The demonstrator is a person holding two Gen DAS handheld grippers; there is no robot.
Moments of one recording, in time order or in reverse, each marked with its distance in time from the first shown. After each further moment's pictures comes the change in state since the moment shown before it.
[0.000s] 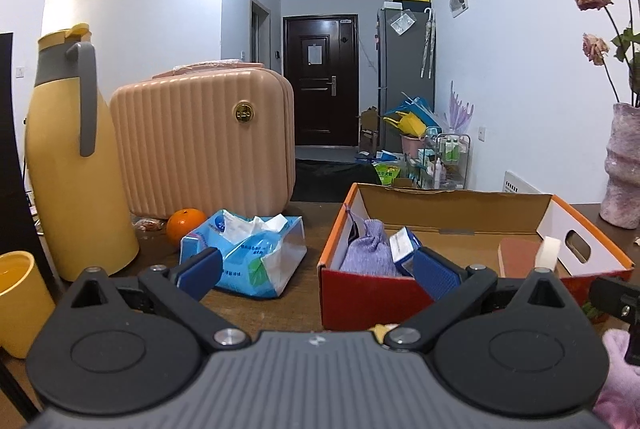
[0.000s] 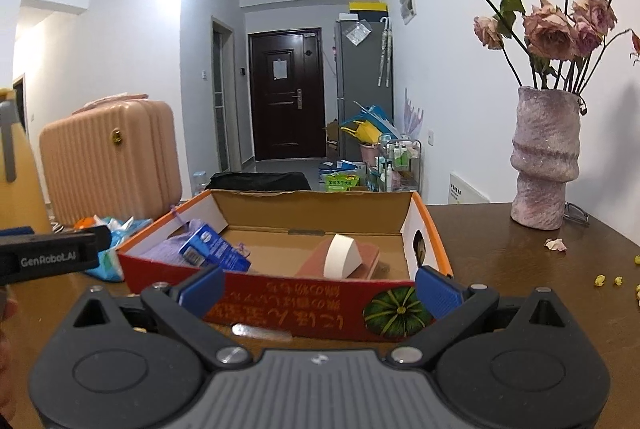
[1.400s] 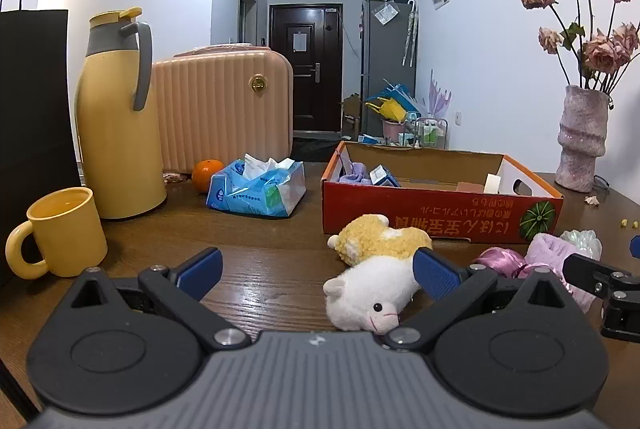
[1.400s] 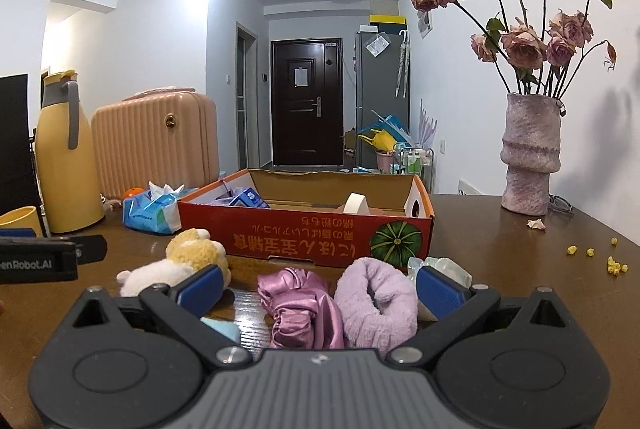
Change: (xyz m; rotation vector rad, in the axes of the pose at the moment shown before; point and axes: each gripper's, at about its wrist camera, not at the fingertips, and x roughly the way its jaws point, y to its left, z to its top) left arm -0.114 0.028 -0.052 -0.005 0.043 -0.065; right arm -0.103 0.007 -0.055 -0.040 -0.029 0.049
